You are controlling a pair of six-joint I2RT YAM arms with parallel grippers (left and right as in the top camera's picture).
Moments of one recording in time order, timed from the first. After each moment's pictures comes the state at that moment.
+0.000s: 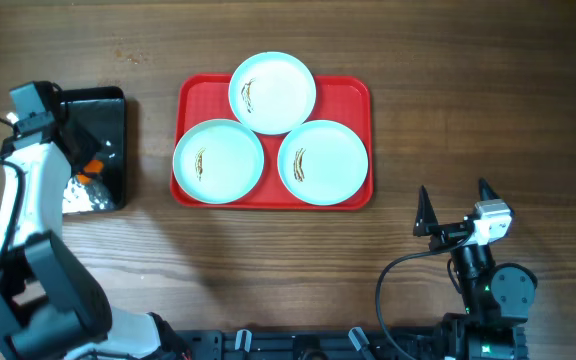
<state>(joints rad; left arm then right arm) 0.37 1.65 1.17 -0.62 -0.20 -0.39 -0.10 0.02 0.03 -0.03 -0.23 -0.01</state>
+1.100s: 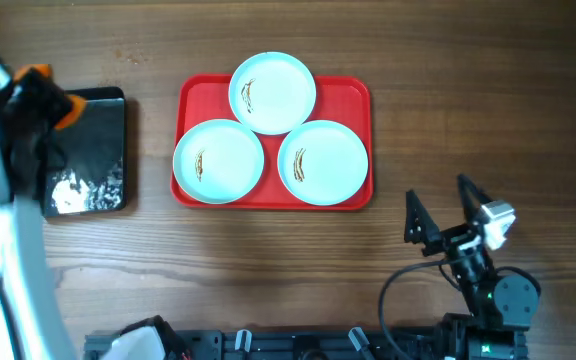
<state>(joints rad) 0.35 1.29 1.45 -0.82 0.10 -0.43 -0.10 0.02 0.02 0.10 -0.44 0.32</state>
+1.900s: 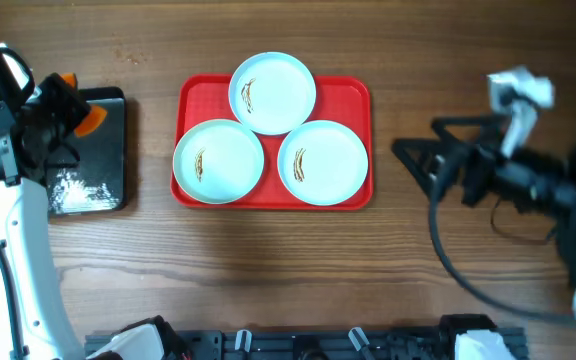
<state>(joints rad) 0.32 1.37 1.43 -0.88 0.14 -0.44 0.08 1.13 1.60 -1.09 -0.77 0.11</state>
